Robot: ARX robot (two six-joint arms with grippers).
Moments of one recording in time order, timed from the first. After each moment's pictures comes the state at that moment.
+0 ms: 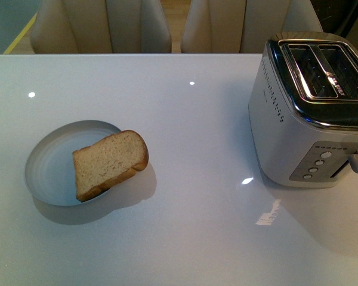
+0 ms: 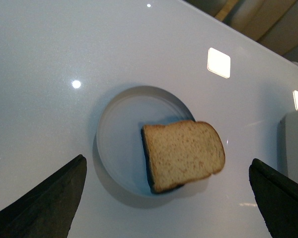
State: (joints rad) left arm 0.21 1.34 0.45 0.23 0.33 -0.27; right arm 0.00 0.00 0.02 0.00 0.00 0.00
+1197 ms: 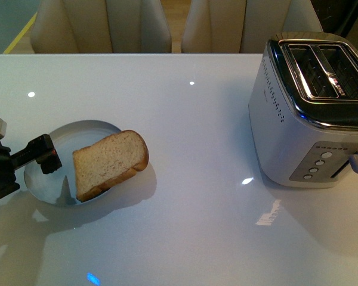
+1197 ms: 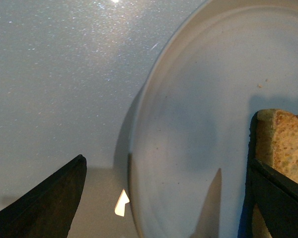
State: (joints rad) left arm 0.08 2.33 0.87 0.43 0.15 -0.38; right arm 0.00 0.00 0.02 0.00 0.00 0.00
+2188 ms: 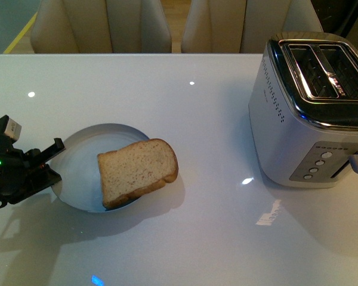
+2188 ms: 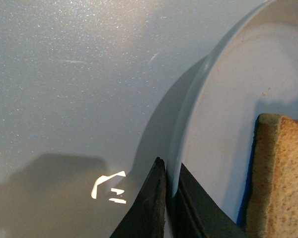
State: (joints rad) left arm 0.04 2.30 0.83 0.42 0.28 -0.46; right arm 0.00 0.00 0.02 0.00 0.00 0.00
